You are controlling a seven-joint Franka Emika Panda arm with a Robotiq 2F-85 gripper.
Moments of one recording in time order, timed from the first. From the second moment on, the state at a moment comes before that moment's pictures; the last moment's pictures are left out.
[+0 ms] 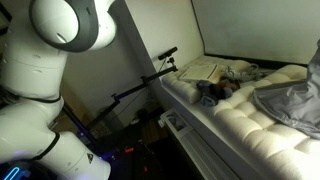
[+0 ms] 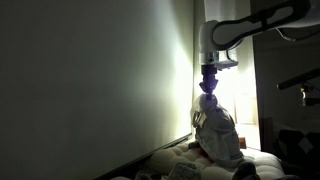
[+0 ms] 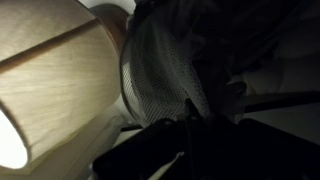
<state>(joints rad) -0.03 0.86 -0.11 -0.77 -0.30 1.82 0.20</state>
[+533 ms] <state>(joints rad) -0.15 0.92 0.08 -0.78 -0.11 1.84 -0.16</state>
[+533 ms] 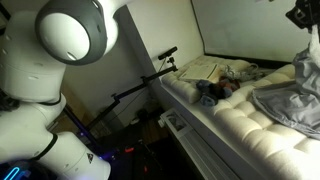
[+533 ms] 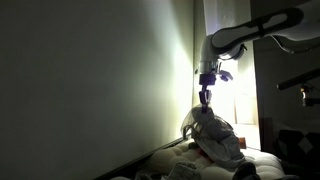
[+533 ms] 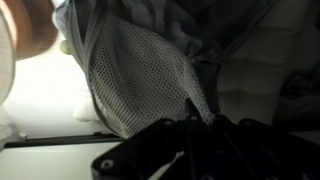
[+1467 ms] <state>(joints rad) -0.16 0.89 0.13 -0.74 -0.18 1.35 -0.44</state>
